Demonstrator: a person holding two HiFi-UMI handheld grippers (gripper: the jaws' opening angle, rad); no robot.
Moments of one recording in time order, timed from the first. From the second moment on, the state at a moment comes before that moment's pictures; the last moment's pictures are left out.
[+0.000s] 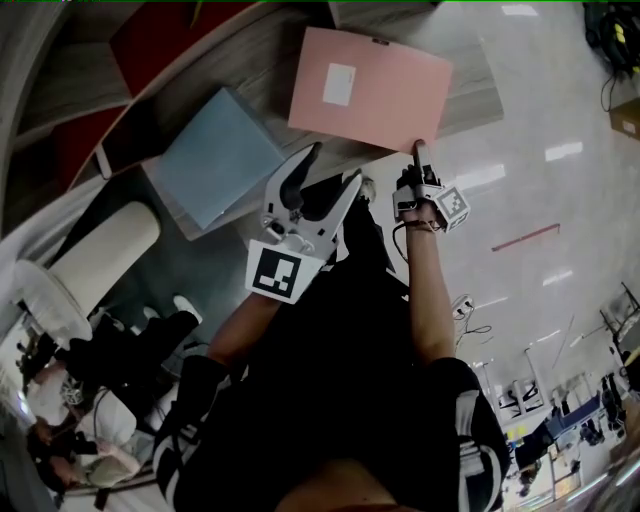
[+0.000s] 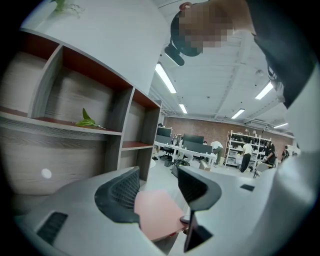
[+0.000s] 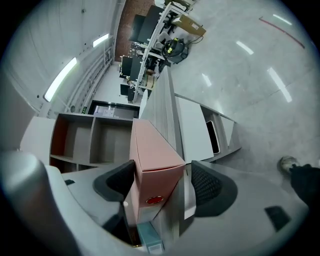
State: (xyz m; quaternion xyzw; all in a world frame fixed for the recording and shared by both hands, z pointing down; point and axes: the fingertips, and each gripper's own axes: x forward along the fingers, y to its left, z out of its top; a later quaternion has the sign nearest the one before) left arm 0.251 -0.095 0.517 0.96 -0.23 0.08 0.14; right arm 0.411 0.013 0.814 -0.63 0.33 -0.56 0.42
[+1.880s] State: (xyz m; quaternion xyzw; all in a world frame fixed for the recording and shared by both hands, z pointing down) left arm 0.203 0.020 0.400 0.96 -0.27 0.02 0.08; right arm 0.425 0.061 0.629 -0.74 0.48 -0.42 0.22
